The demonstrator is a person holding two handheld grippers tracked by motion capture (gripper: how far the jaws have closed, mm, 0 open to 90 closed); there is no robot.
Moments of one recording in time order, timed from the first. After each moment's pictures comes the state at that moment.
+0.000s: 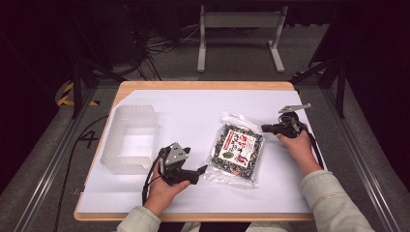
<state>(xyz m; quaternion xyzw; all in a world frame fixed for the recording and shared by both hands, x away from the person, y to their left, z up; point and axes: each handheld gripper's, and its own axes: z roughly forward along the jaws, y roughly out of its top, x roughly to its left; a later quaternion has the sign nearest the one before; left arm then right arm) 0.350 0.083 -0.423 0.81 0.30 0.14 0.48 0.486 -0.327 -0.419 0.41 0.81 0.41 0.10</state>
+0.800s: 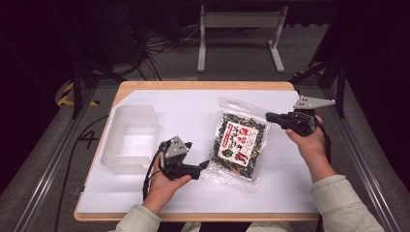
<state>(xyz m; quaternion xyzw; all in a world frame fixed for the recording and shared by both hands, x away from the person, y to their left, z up) 0.357 0.078 -0.402 0.81 0.30 0.12 0.49 0.433 -0.316 -0.334 0.31 0.79 0.50 0.18</state>
